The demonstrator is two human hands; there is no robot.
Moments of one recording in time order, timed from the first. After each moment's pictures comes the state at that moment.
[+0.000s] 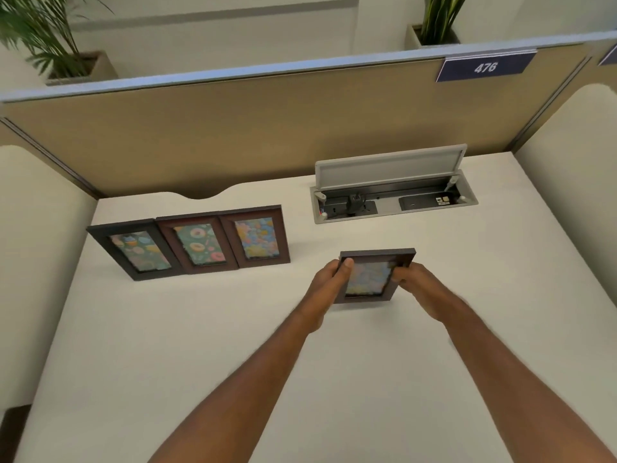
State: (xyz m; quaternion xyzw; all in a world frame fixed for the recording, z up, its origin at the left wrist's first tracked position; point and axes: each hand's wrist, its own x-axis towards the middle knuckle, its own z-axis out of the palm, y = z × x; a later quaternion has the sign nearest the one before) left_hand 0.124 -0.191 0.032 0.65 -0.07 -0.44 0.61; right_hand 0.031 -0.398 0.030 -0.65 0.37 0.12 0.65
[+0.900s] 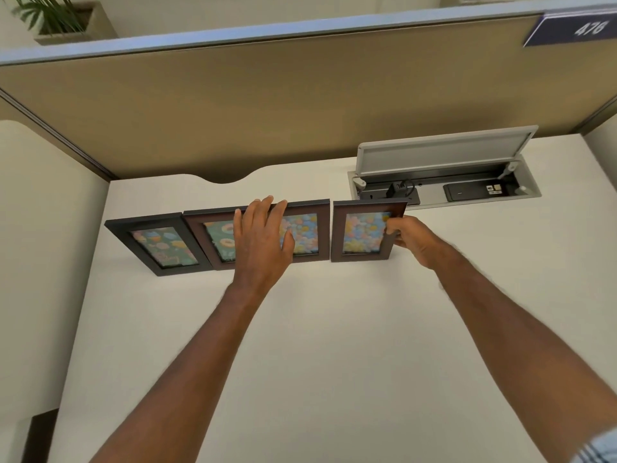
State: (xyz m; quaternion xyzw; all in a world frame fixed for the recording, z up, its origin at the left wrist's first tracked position) left_hand 0.297 -0.063 0.033 0.95 -0.26 0.02 0.17; right_hand 0.208 -0.364 -0.017 -0.65 0.40 0.12 0.63
